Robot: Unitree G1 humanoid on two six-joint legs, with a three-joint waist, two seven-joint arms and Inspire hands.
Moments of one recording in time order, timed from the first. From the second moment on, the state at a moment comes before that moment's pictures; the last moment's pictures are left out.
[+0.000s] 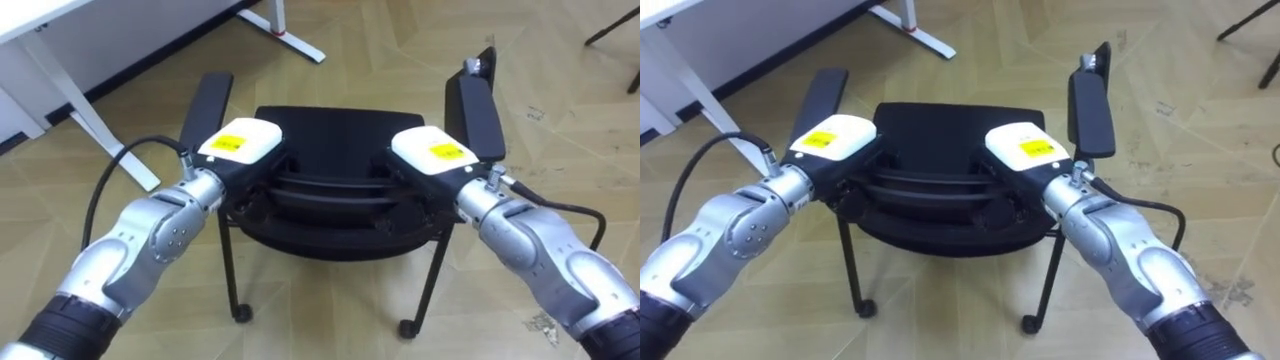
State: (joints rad) left arm -0.33 0.50 -0.38 0.27 0.78 -0.18 -0.17; right arm -0.27 -0.56 0.40 0.22 -0.79 -0.19 0.15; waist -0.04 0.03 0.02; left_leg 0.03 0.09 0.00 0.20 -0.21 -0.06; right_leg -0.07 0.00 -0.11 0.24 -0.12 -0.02
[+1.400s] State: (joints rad) left arm -0.33 0.46 -0.40 0.34 0.82 -0.18 -0.16; right arm -0.25 -0.54 0.41 0.32 -0.82 -0.28 0.07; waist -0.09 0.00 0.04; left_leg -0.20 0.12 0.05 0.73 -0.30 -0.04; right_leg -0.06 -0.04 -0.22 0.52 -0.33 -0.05
